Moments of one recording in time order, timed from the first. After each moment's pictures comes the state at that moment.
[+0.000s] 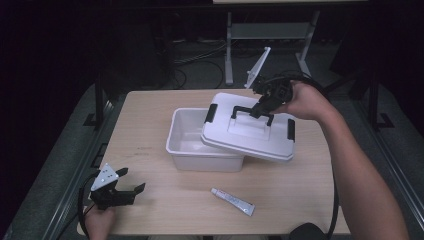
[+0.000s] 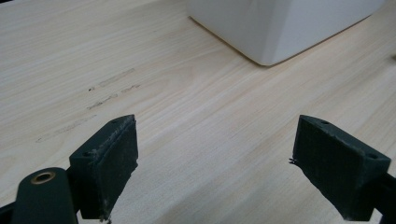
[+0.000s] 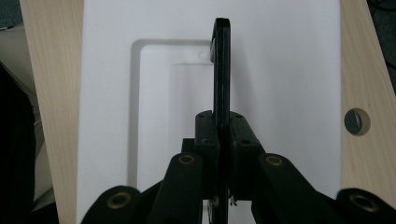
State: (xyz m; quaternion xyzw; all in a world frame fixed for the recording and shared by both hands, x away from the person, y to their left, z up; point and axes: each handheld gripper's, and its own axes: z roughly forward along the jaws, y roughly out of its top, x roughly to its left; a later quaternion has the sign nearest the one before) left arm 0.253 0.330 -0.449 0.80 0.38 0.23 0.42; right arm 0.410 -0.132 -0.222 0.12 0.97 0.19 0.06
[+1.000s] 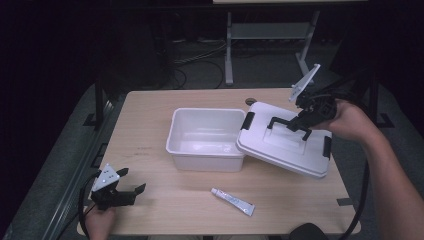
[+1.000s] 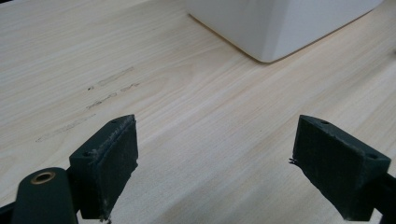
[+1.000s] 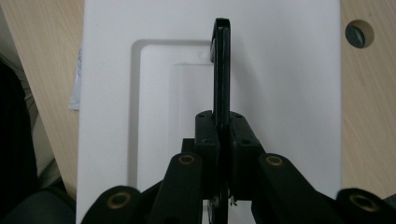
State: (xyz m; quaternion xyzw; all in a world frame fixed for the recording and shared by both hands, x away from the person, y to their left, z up) left arm 0.252 0.329 -0.449 0.80 0.37 0.23 0.41; right arm 0.382 -0.227 -0.251 0.20 0.96 0.19 0.06
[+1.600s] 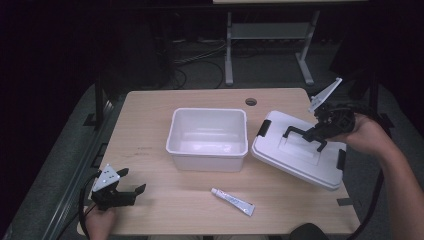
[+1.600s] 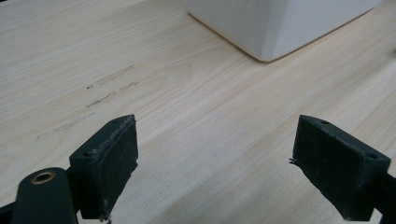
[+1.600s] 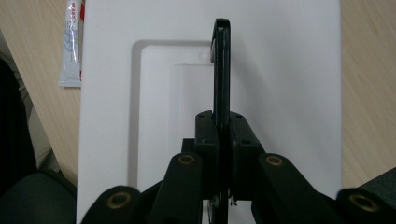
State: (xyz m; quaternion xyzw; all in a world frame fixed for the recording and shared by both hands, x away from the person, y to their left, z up) left arm 0.252 0.328 -0.450 0.80 0.37 0.23 0.41; right arm 0.368 -0.273 -0.281 0.25 0.95 0.20 0.04
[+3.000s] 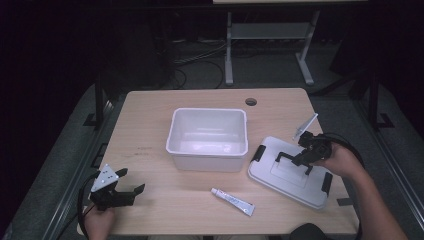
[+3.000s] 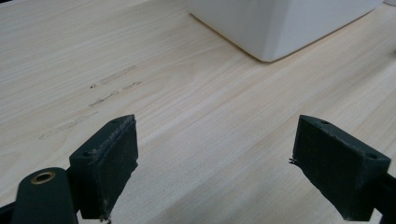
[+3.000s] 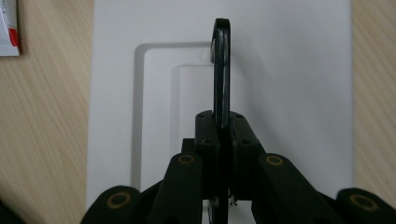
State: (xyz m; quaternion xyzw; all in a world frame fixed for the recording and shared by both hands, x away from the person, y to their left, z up) left arm 0.251 0.331 -0.449 0.80 0.37 0.23 0.41; right arm 0.374 -0.267 -0.397 0.27 0.95 0.17 0.00
